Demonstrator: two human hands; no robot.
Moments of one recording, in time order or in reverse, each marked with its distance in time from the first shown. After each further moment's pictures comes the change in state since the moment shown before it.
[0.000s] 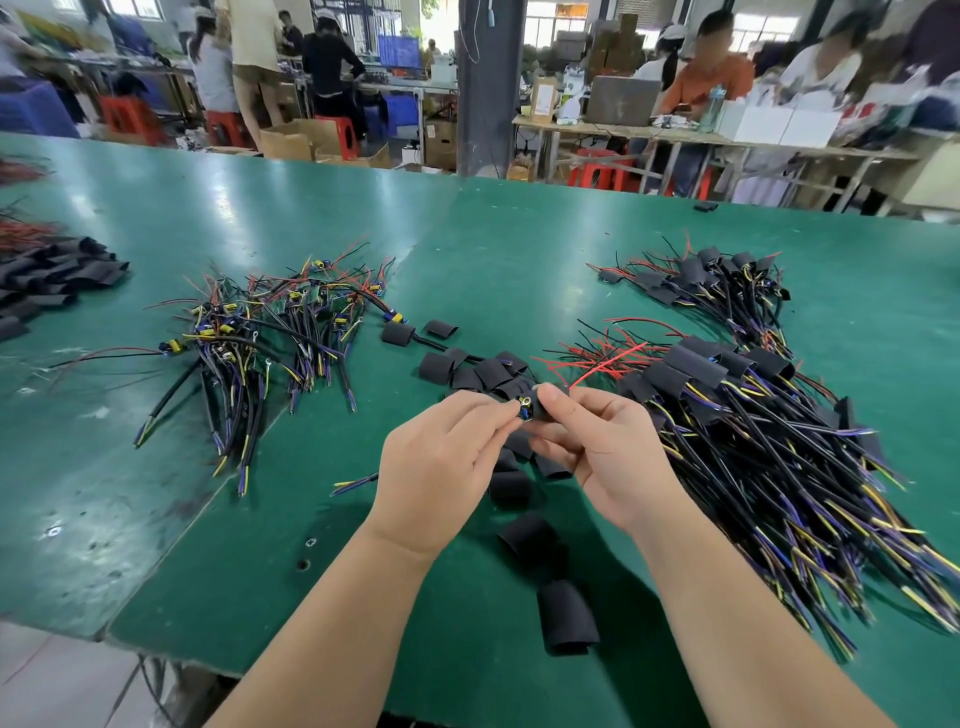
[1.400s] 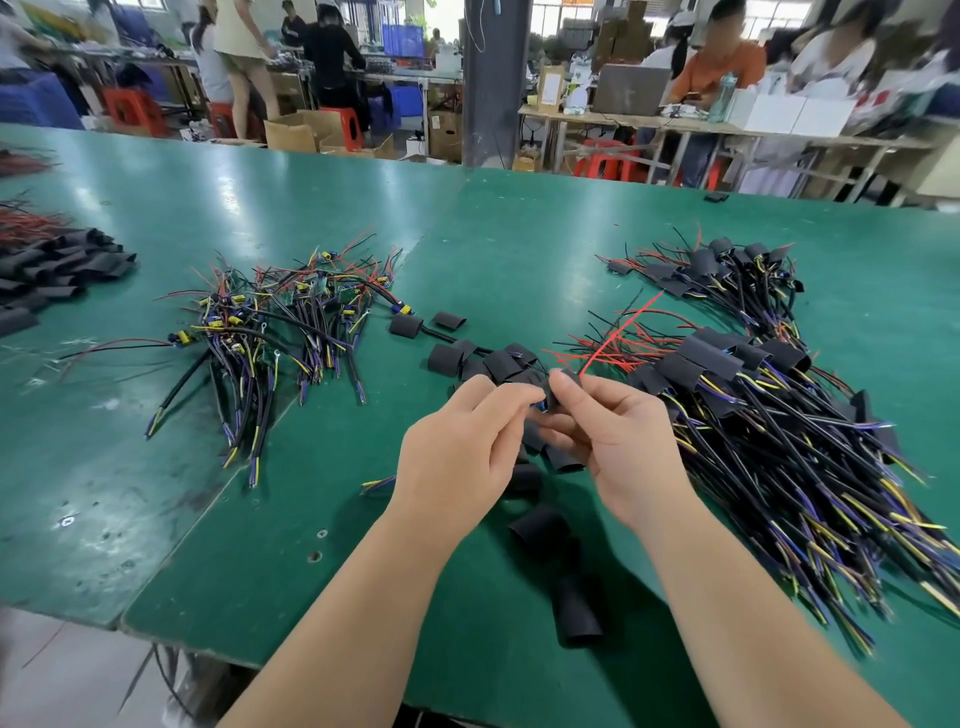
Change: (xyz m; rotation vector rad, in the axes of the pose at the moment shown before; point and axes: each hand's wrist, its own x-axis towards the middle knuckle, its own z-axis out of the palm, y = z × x) left_hand 0.003 0.011 -0.005 -0.027 -0.145 -0.204; right_hand -0.004 0.002 0.006 -0.101 0.082 -0.071
